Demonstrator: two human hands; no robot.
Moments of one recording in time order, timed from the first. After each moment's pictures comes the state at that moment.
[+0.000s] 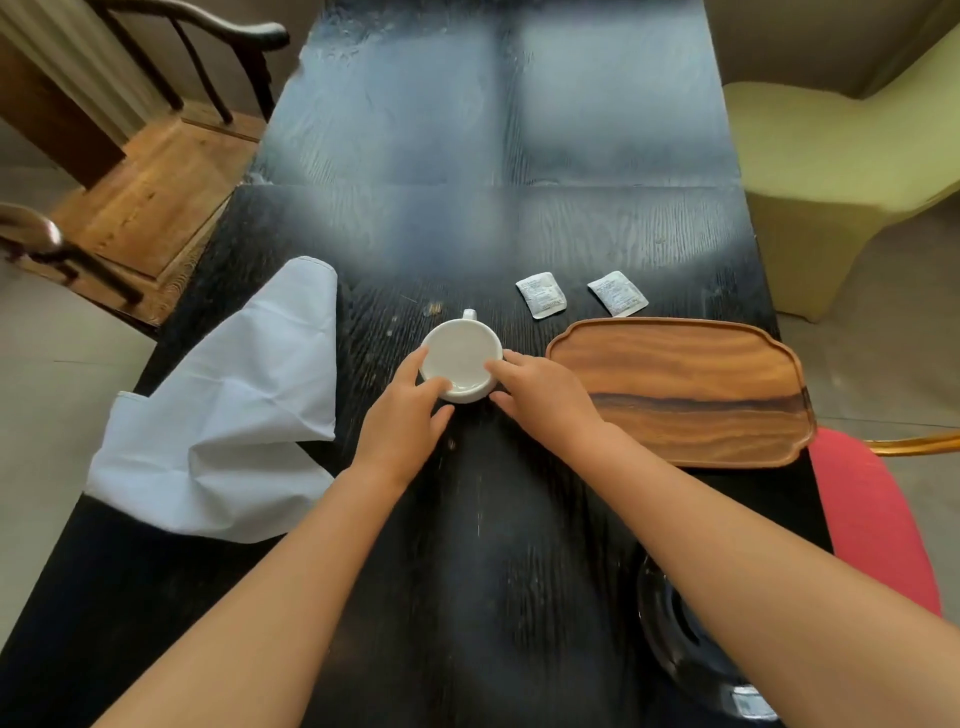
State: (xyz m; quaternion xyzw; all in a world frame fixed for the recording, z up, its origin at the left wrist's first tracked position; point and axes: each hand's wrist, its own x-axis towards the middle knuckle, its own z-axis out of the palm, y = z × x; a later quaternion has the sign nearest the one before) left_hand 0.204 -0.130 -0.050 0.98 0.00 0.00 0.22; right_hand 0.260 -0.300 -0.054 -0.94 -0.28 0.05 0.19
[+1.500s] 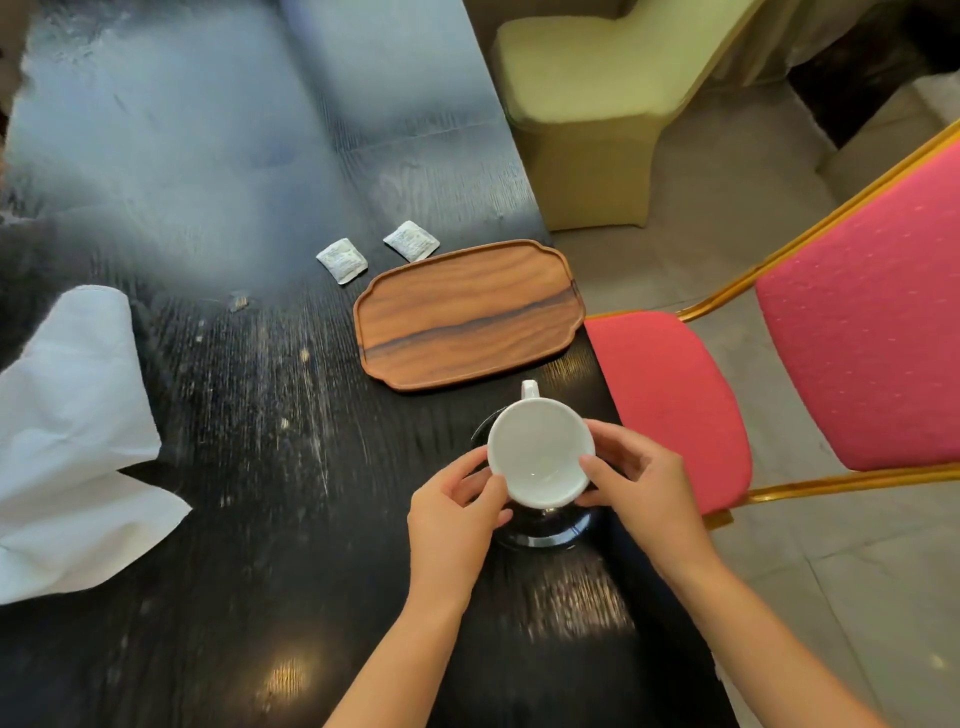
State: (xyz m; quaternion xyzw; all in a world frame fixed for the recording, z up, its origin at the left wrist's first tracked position) left_hand 0.061 -0.339 0.001 0.68 0.20 -0.20 0.68; right_hand 0.047 -0.509 -0.007 -0.70 0.21 0.03 0.68
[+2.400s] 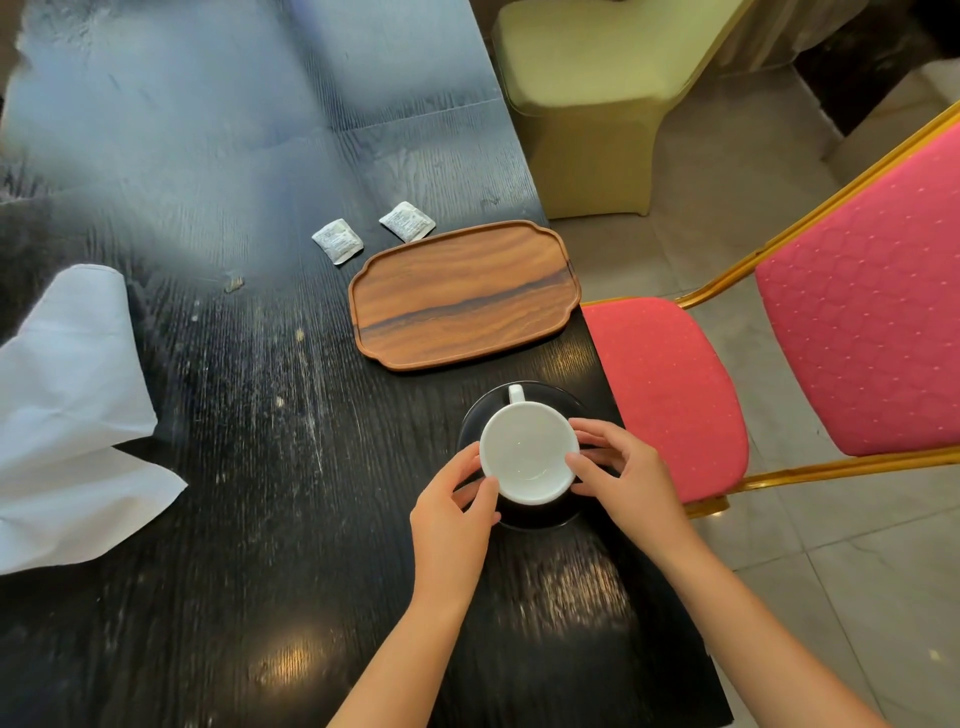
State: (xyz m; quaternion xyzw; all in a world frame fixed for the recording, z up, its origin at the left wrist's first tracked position) left_hand 0.037 -0.344 -0.025 0.77 0.17 -0.16 0.60; right_hand 0.033 -0.518 -0.036 -0.76 0.21 0.08 0.61
